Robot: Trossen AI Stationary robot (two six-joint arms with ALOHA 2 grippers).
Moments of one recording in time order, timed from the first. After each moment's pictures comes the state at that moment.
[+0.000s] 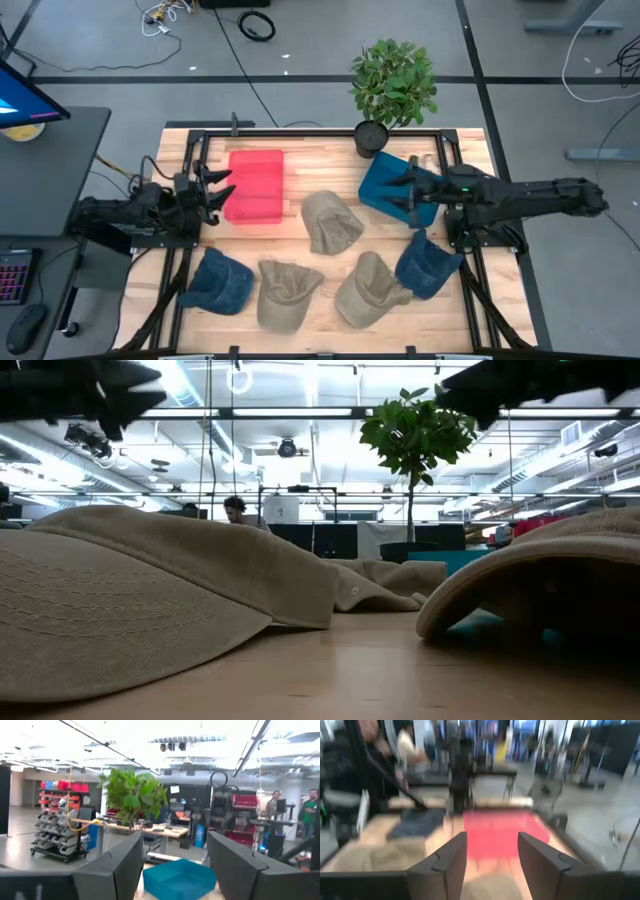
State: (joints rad) left arm -0.05 0.04 0.12 0.29 -0.41 0.04; right arm -0.06 0.76 0.51 0.11 0.02 -0.04
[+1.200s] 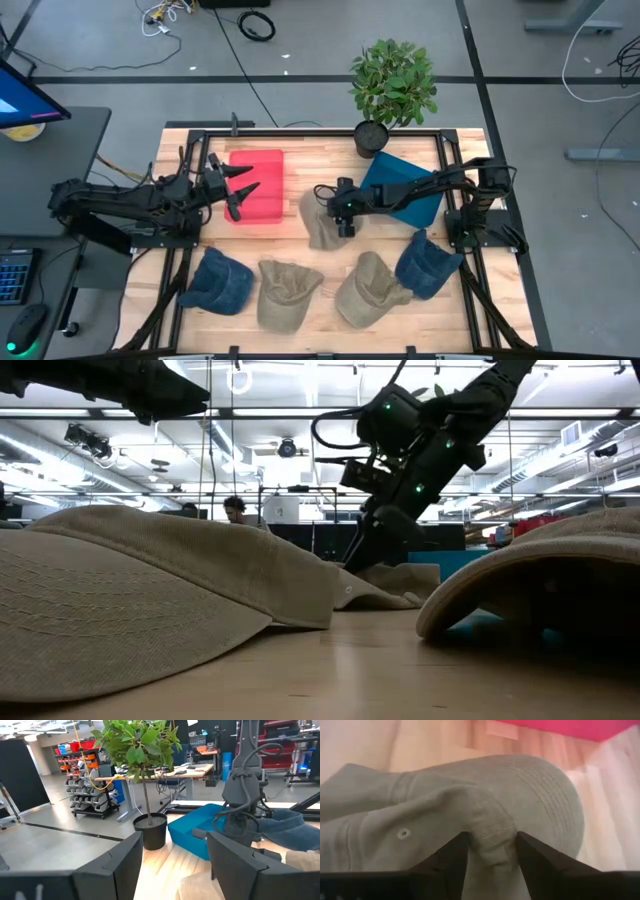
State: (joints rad) left arm -0.05 0.55 0.39 0.16 -0.51 0.12; right arm -0.07 1.80 0.93 0.02 0.14 -0.23
